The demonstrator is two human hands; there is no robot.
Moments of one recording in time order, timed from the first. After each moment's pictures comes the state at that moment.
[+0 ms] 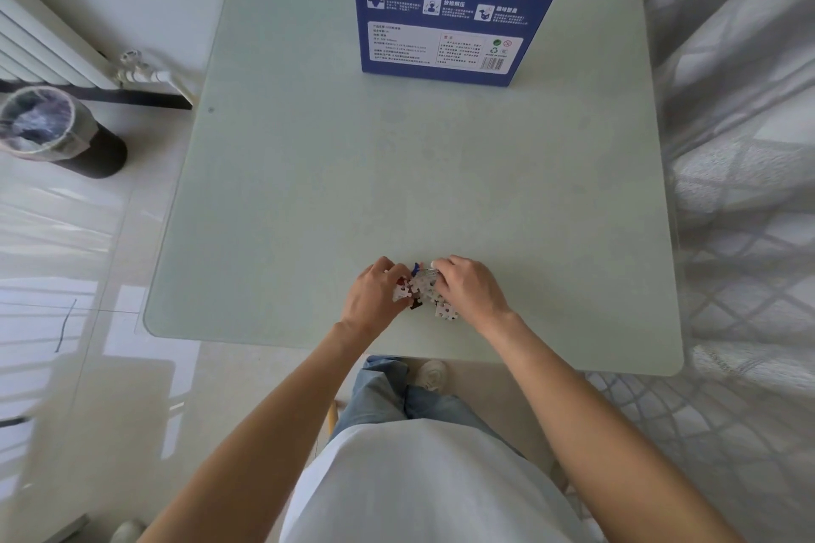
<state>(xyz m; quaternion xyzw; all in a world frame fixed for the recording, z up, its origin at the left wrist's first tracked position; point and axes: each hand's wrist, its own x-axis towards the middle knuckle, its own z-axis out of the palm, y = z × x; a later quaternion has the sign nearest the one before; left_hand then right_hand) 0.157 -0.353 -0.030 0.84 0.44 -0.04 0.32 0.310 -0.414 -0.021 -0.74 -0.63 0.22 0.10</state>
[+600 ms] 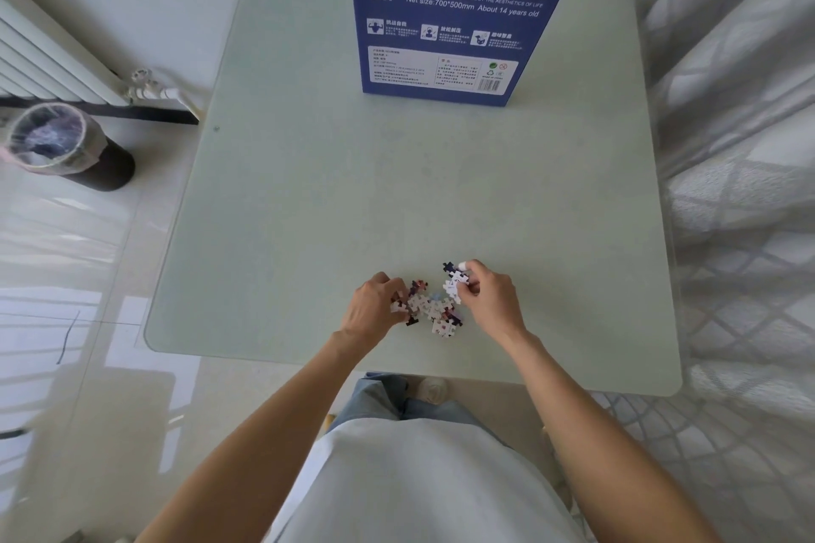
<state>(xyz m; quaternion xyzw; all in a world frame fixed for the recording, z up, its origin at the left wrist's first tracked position) 0.162 -0.344 -0.033 0.81 0.45 -0.07 0.37 0.339 -0.427 -0.015 -0.82 -0.43 0.31 0.21</state>
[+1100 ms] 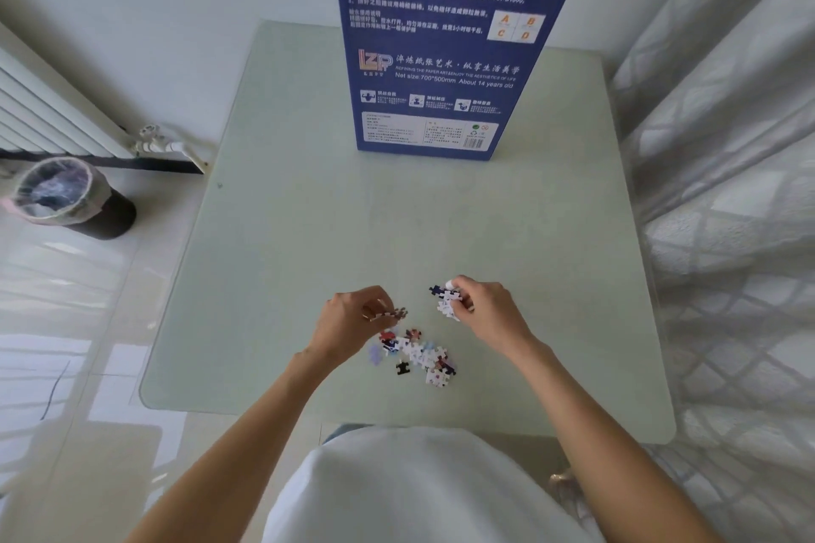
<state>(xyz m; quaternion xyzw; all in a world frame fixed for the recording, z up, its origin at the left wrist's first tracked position) 0.159 -0.297 0.029 0.79 0.45 0.05 0.41 0.364 -0.388 0.038 -0.78 -0.53 0.28 0.17</state>
